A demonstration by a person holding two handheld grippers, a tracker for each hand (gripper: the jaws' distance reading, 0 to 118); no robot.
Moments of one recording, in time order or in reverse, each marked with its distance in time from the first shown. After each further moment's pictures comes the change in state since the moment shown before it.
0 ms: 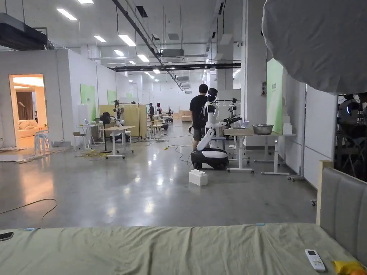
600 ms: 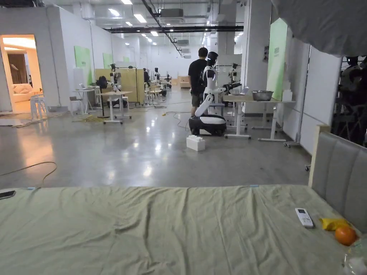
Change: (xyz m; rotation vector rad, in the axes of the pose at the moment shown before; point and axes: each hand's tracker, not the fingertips) left arm -0.257 -0.020 0.061 0.243 -0.112 1.302; right arm 0.039 -0.015 0.006 0.025 -0.143 -0.964
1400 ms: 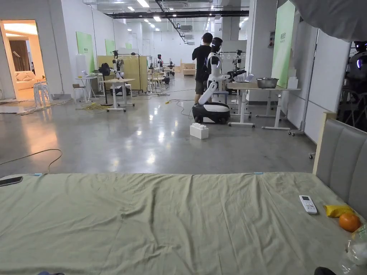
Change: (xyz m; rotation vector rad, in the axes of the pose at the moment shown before) left arm 0.005 -0.007 0.000 -0.015 0.037 0.053; right arm 0.001 -0.017 0.022 -0.011 0.043 -0.057
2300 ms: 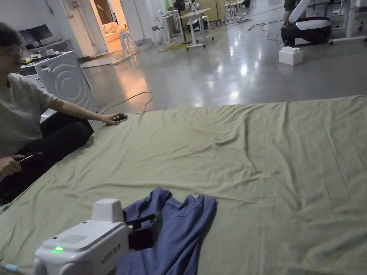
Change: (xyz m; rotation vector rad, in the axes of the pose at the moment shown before) left arm -0.142 -0.079 -0.163 -0.572 0.222 0.091; right arm 0.000 -0.055 0.008 -0.237 0.059 -0.037
